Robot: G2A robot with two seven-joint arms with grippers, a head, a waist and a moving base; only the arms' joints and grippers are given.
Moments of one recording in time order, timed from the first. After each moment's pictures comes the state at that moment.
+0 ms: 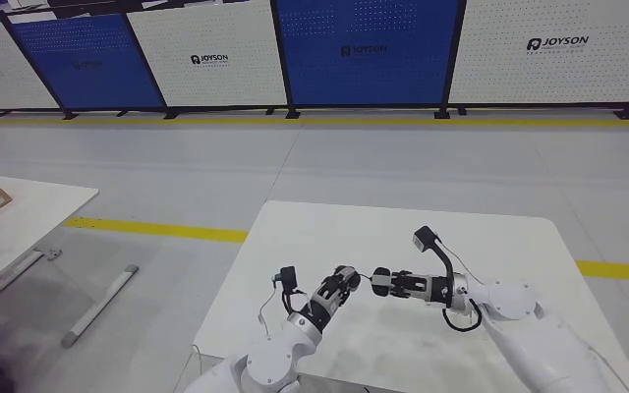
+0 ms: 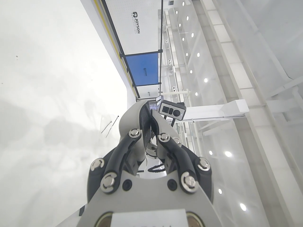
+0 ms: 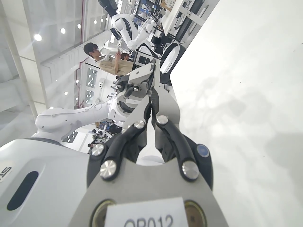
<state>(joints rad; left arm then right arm) 1.48 -1.01 -0.90 -1.93 -0.46 0.00 0.30 -0.90 -1.15 0.83 -1.22 0.42 -0.34 1.04</state>
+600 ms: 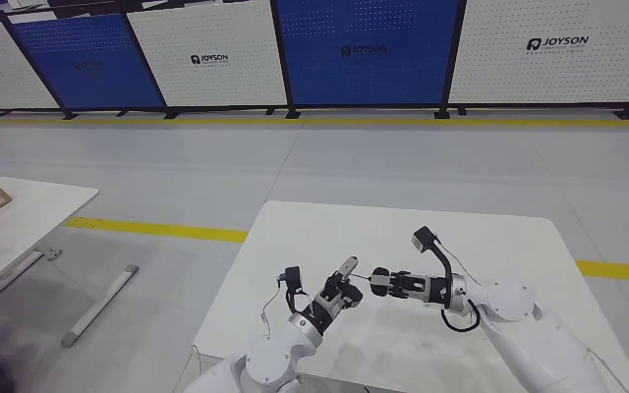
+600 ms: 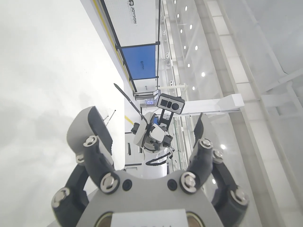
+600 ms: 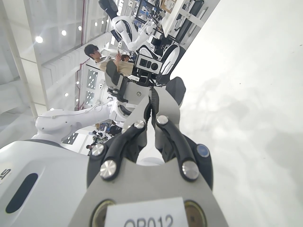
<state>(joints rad) 1.48 -1.01 -0.91 -1.90 -0.48 -0.05 0.18 -0.91 -1.16 0.83 -1.24 0.41 -0.33 1.02</state>
